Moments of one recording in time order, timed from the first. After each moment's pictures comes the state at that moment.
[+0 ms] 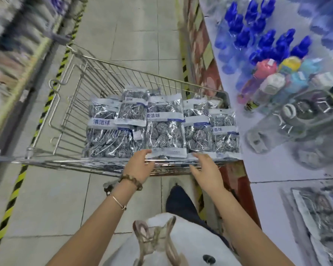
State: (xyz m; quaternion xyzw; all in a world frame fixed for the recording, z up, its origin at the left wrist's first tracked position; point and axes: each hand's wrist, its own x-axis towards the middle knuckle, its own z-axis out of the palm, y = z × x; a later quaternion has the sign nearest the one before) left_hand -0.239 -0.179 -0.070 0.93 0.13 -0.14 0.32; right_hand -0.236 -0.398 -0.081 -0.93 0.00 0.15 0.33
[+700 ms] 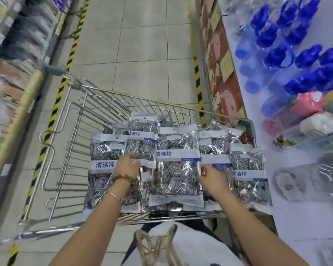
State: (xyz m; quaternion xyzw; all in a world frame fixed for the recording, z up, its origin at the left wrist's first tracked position) left_hand -0.052 -0.090 -0.099 0.89 0.31 -0.17 0.28; right_hand -0.049 -0.356 -0.117 -0.91 0.07 0.31 0.27
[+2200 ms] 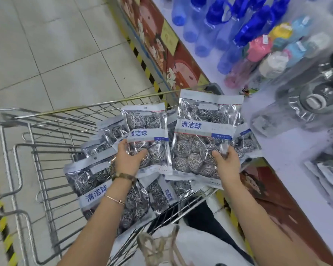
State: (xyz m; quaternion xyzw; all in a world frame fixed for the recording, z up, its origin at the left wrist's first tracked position) left_hand 0.001 -0.092 -0.098 0.83 0.19 -0.21 0.48; right_hand -0.101 -0.326 -0.103 -0.73 0.46 -0.02 0.51
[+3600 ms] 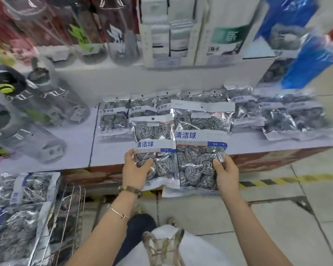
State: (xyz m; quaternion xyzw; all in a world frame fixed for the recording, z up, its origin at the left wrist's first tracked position) left_hand -0.426 -0.484 -0.040 0.77 -0.38 -0.38 0.35; right_hand -0.654 -0.486 -0.043 -0.41 0.67 -0.45 0.42
